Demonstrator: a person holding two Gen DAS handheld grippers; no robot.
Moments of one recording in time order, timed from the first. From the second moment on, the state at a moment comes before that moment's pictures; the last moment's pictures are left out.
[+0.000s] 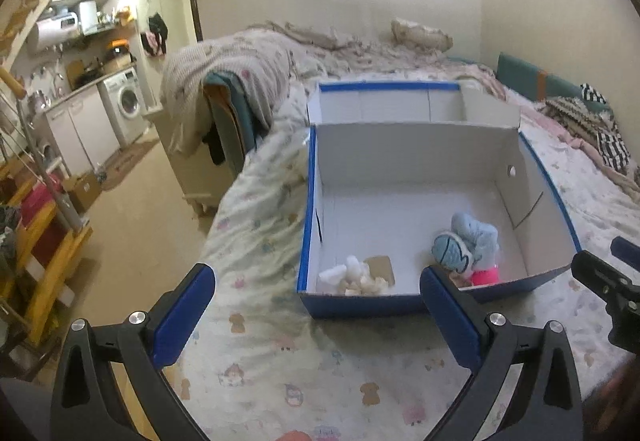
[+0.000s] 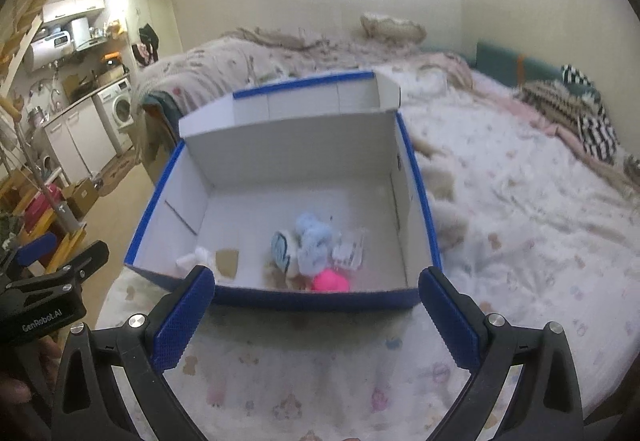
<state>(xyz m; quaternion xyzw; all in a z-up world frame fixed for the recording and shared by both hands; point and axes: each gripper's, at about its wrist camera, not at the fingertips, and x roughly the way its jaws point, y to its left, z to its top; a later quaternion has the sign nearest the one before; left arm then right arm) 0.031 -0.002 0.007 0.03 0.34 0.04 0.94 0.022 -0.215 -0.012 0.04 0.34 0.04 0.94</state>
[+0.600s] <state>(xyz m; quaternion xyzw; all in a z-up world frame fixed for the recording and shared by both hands) 0.027 -0.002 0.006 0.01 0.34 0.00 0.94 0.026 -0.214 -0.019 0.04 0.35 0.03 0.94</state>
